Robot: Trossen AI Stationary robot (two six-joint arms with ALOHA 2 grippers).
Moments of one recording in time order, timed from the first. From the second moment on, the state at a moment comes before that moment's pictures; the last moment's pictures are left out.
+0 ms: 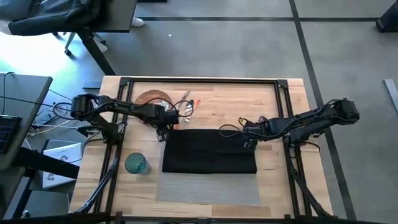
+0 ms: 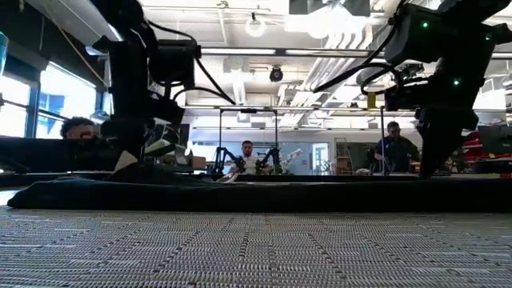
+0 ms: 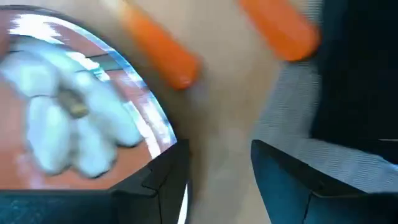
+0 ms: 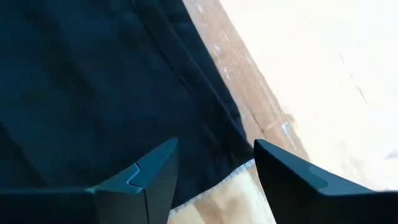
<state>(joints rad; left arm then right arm) 0.17 1.54 0.84 -0.79 -0.33 -0.12 0.10 1.28 0.59 -0.68 0.30 0.59</state>
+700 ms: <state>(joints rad) 0.24 1.38 0.71 -0.52 0.05 -0.17 0.10 1.28 0.59 -0.65 0.28 0.61</state>
